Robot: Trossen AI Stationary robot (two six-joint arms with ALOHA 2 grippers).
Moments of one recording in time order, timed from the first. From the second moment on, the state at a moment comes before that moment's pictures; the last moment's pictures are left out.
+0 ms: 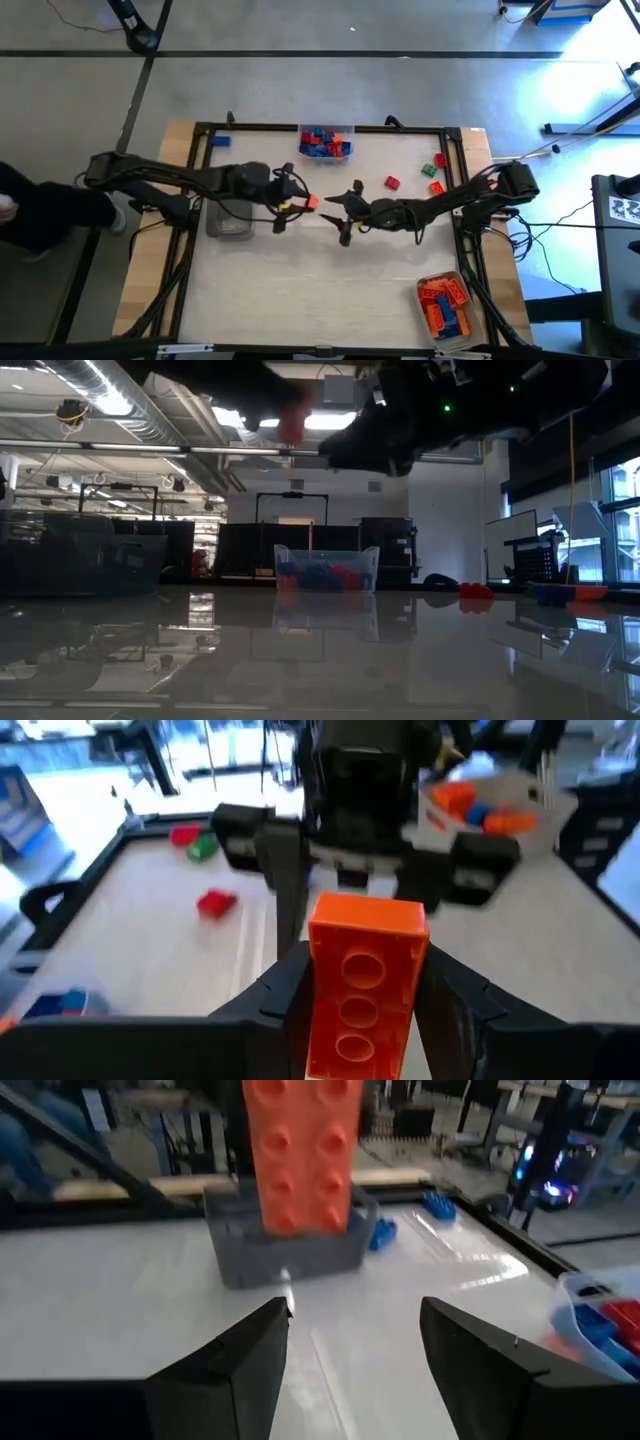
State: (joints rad) left arm 0.01 1.26 0.83 0.06 0.02 0.08; right arm 0.16 1.62 0.74 0.68 0.38 0.04
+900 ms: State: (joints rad) left arm -0.03 1.40 0.81 0.38 -0.05 0.00; right arm 0.16 1.69 0.76 0.89 0.25 -0.01
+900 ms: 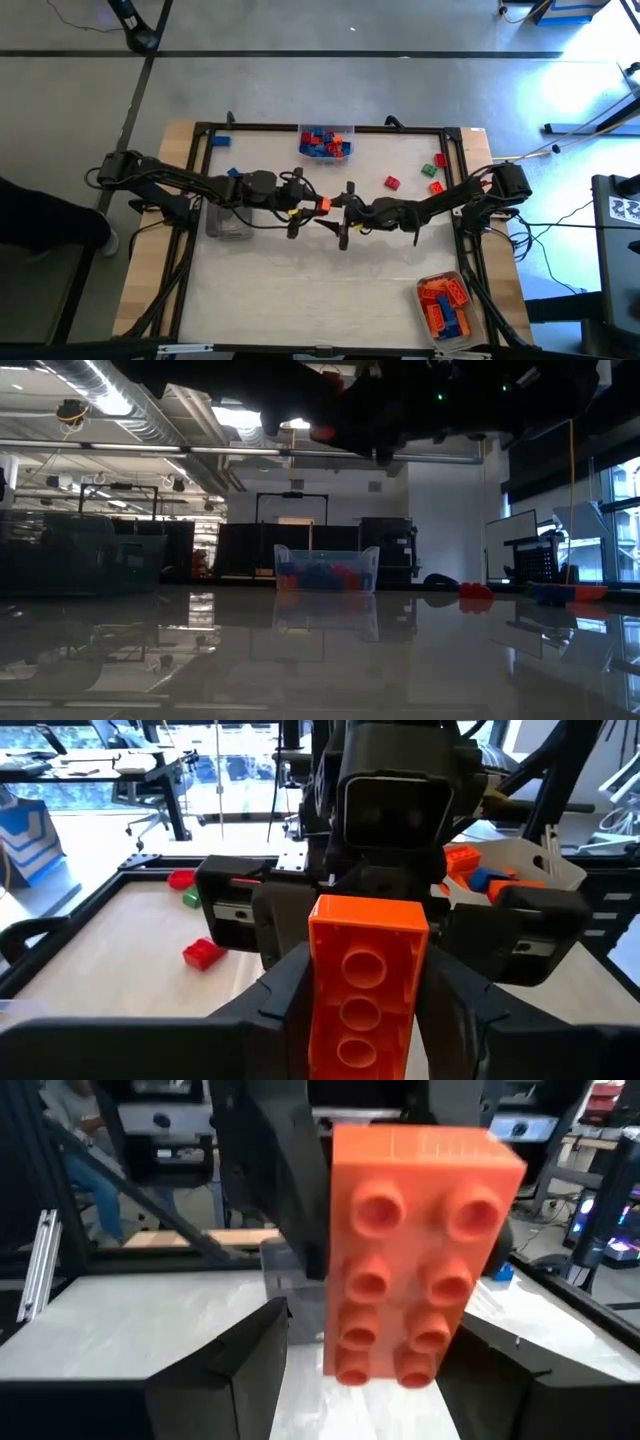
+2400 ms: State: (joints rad) left arm -0.02 1.06 0.81 -0.33 -0.06 0.03; right arm 0.88 1.12 0.75 -0.55 0.10 1.73
